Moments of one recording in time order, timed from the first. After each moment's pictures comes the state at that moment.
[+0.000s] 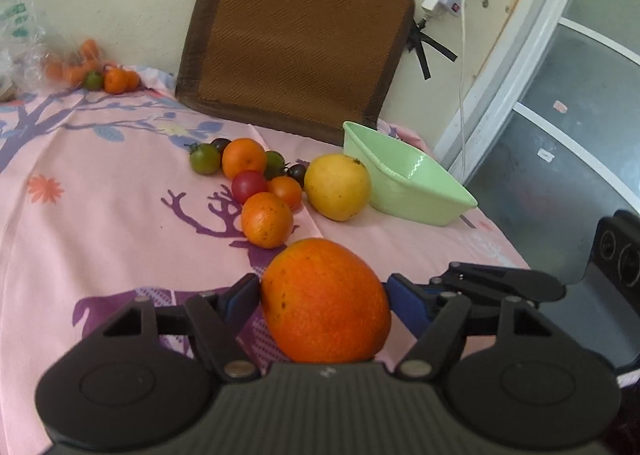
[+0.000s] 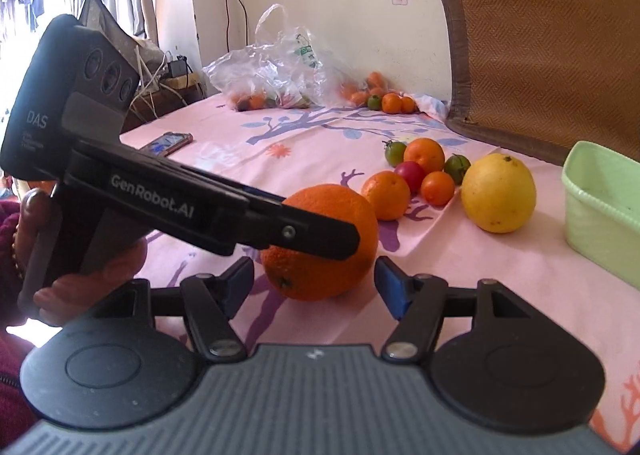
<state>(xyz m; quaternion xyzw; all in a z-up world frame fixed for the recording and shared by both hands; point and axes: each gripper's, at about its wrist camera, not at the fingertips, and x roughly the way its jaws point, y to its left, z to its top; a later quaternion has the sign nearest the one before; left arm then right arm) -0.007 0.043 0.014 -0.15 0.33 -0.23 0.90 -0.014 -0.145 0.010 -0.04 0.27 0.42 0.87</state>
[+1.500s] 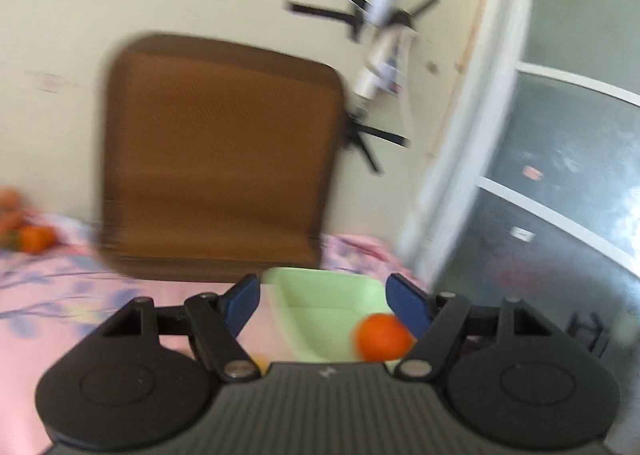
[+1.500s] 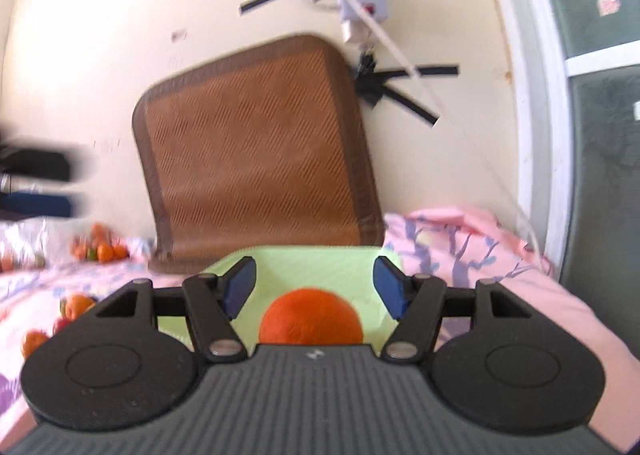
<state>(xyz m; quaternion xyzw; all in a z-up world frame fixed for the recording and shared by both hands) 0.054 -0.010 0.099 -0.11 0.19 -0.22 0.95 0.057 -0.295 0.011 0.07 0.10 0.08 0.99</state>
